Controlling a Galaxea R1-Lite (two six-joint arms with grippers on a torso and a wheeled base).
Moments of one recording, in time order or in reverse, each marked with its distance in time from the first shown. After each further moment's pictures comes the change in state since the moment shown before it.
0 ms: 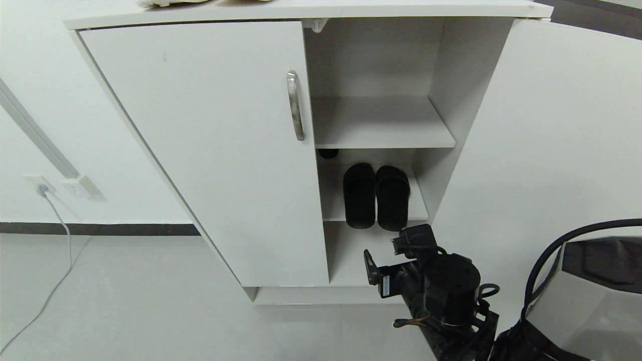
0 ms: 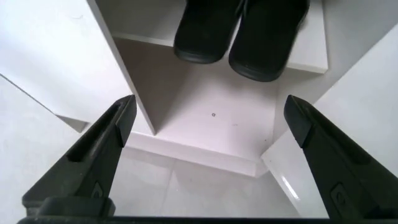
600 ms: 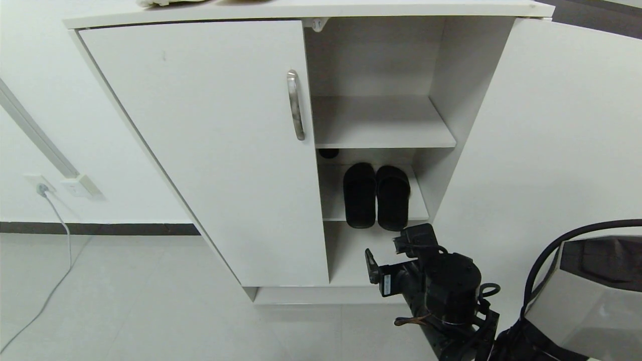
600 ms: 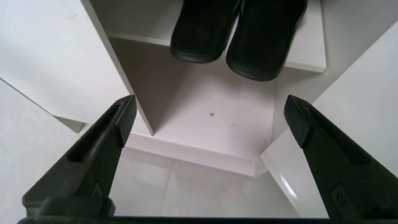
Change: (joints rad) left arm 0.000 0.000 0.000 0.000 0.000 0.001; right arm 0.000 0.001 0.002 -0.010 0.000 -0.003
